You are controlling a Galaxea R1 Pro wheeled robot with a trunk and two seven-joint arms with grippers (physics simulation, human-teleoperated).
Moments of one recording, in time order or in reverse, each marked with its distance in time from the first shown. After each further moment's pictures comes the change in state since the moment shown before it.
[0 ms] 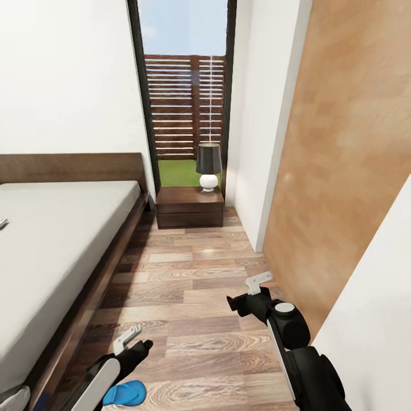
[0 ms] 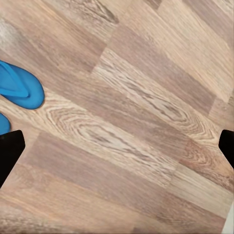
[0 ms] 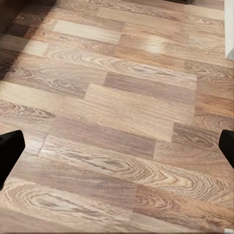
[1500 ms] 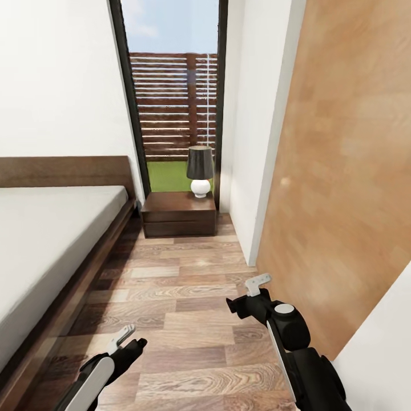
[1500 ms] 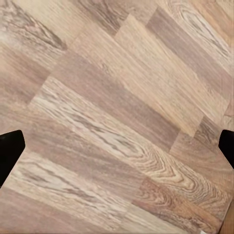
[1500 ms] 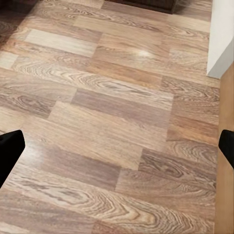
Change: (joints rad) left arm 0.003 0.007 0.053 0.004 0.000 -0.004 -0.002; right arm 0.005 -0.009 0.013 -0.003 0.001 0.006 0.011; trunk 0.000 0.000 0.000
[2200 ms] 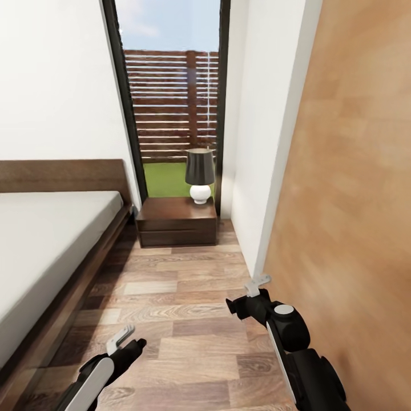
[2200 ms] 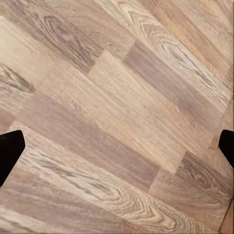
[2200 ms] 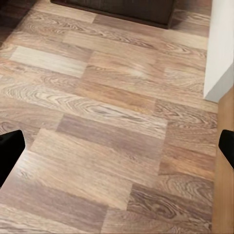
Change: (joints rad) left arm 0.002 0.001 0.000 0.000 0.000 -0.005 0.000; right arm 0.004 0.000 0.005 -0.004 0.001 0.000 -0.003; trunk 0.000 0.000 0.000
